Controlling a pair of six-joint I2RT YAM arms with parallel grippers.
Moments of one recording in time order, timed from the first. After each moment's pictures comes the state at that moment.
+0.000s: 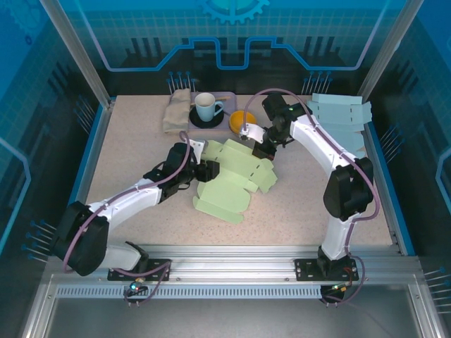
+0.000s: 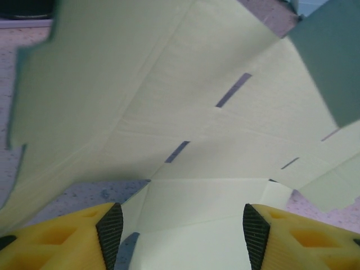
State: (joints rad) left arm -0.49 1.36 0.76 -0.02 0.08 -0.33; right arm 0.40 1.87 1.73 -1.14 -0.38 -0.83
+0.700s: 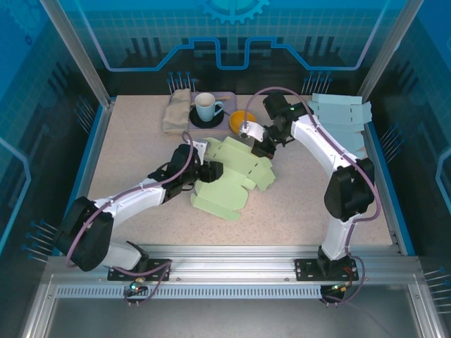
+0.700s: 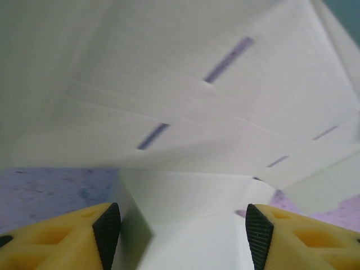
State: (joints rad) left arm -0.52 1.40 0.76 0.03 0.11 -0.44; right arm 0.39 1.86 1.73 -1.11 -0.40 -0.81
